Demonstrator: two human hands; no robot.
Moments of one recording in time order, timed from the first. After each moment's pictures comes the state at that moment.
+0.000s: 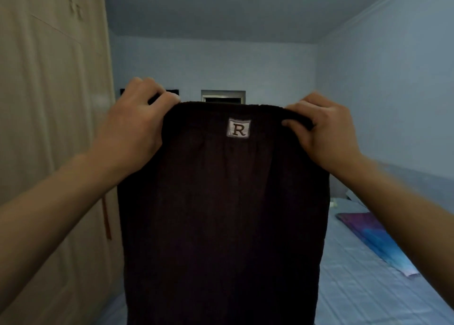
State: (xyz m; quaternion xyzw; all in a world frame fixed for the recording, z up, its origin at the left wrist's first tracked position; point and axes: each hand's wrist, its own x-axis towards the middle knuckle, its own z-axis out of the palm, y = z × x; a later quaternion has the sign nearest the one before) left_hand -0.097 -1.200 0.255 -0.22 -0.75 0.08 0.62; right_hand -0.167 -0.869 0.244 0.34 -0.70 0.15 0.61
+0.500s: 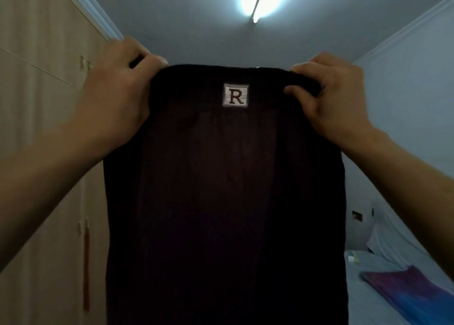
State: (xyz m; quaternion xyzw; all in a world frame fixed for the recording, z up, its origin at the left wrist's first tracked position) left_hand -0.187 -1.204 0.374 -0.22 -0.63 0.11 0.74; right_hand -0.260 -0.878 0.376 0.34 -0.60 0.15 0.71
